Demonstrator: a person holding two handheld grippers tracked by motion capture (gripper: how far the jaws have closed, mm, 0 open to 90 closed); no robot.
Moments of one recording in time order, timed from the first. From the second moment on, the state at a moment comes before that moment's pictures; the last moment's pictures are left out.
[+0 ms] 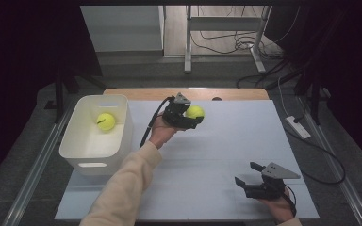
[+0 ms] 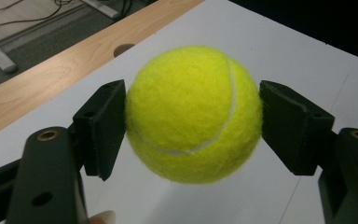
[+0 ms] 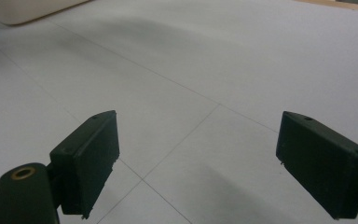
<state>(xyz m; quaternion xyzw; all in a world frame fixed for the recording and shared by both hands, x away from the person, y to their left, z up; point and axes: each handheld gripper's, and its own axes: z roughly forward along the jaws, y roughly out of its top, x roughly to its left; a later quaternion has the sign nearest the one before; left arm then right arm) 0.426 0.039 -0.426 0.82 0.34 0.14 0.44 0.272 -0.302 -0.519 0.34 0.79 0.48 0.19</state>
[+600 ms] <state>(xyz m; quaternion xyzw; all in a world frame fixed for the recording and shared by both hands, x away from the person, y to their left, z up) 0.412 0.056 -0.415 0.81 0.34 0.15 0.46 0.272 -0.301 -0.518 0.34 0.79 0.48 0.19</state>
